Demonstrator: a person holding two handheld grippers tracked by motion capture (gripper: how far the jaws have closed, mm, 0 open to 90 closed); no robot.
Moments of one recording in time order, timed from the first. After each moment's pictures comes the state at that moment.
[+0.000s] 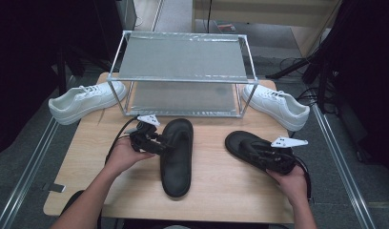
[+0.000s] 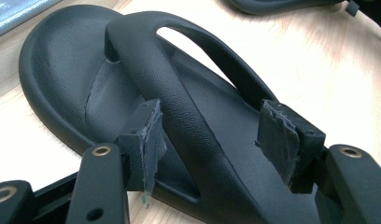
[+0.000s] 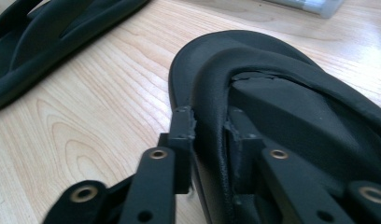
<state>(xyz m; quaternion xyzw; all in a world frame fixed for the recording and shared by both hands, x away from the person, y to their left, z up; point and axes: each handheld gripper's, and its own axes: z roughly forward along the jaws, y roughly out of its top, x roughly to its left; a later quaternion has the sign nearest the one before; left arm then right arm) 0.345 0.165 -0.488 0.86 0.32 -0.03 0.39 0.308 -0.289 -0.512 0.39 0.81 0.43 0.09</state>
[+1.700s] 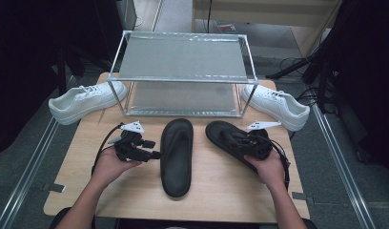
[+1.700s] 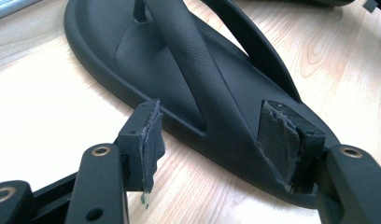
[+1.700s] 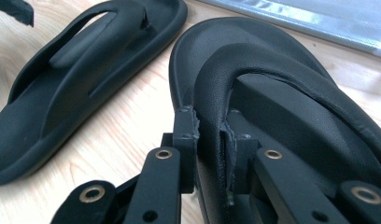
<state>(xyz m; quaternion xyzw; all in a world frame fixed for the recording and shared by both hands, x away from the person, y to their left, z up) 0.311 0.201 -0.488 0.85 0.36 0.00 0.39 0.341 -0.213 -0.485 0.41 0.82 0.40 0.05</state>
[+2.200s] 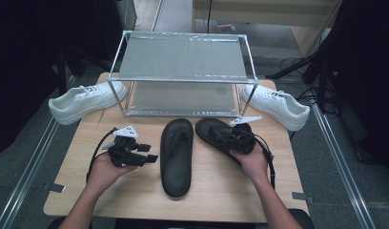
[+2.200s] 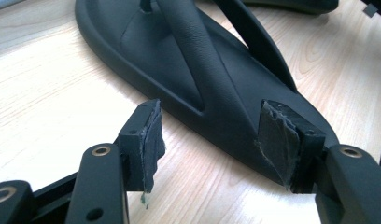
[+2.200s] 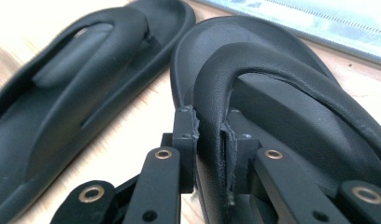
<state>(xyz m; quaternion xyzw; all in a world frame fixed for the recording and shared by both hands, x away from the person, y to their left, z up) 0.293 0.212 -0.492 0.84 0.37 0.01 0.41 0.359 -0.170 -0.493 0.41 0.83 0.38 0.06</state>
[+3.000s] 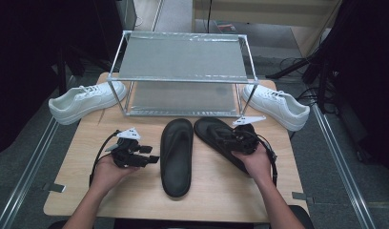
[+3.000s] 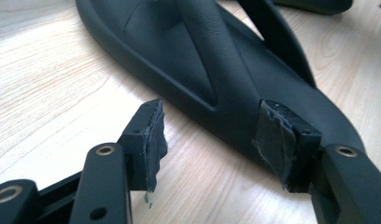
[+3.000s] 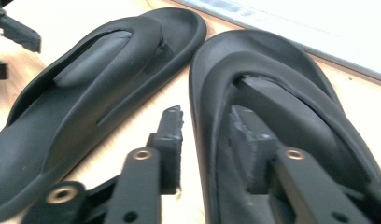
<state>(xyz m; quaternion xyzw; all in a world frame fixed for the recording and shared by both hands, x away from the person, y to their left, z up) 0.300 0.208 -0.508 0.84 0.38 0.01 0.40 0.353 -0.183 -0.483 0.39 0.83 0.41 0.05</state>
